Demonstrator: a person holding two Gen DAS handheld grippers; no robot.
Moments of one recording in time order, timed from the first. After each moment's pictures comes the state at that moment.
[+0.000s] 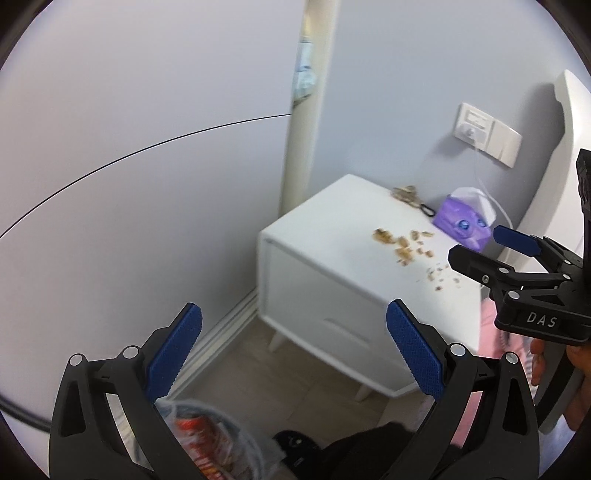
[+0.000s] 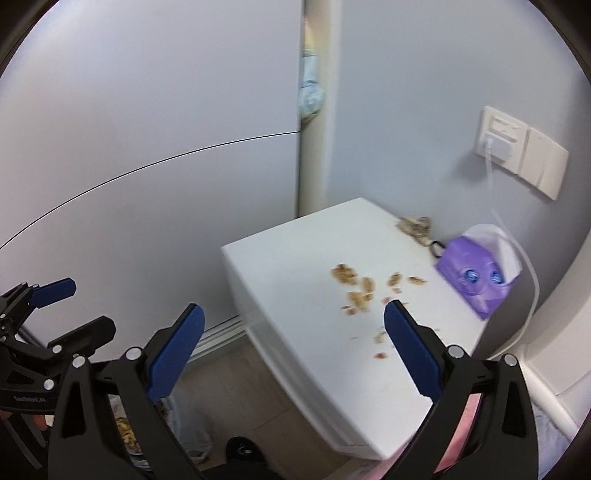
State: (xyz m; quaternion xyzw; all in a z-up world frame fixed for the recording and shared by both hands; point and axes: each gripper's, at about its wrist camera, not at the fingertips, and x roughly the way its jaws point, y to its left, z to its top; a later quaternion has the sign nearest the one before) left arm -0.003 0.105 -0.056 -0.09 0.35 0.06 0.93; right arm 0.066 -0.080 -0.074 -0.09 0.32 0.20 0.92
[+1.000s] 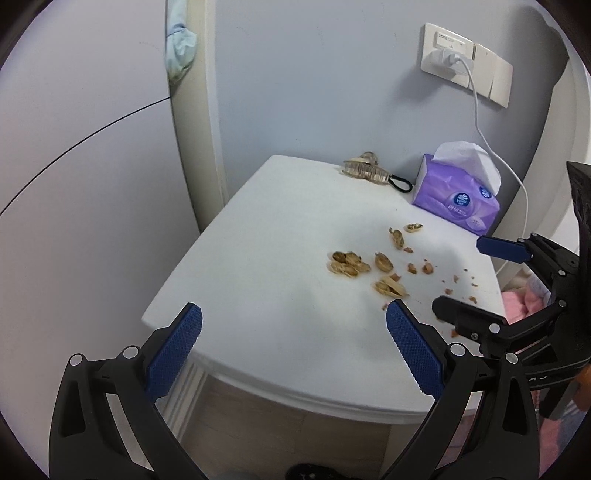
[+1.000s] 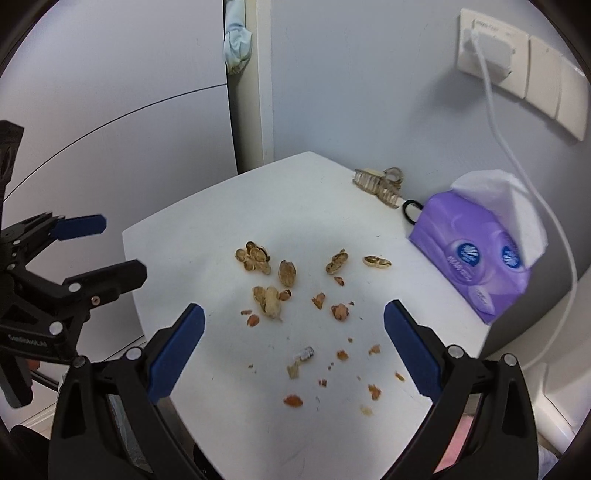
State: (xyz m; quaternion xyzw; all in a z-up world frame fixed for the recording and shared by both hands) left arm 0.180 0.059 -0.116 0.00 0.39 -0.07 0.92; right arm 0.178 -0.136 -0.150 -0.08 0.38 0.17 0.90
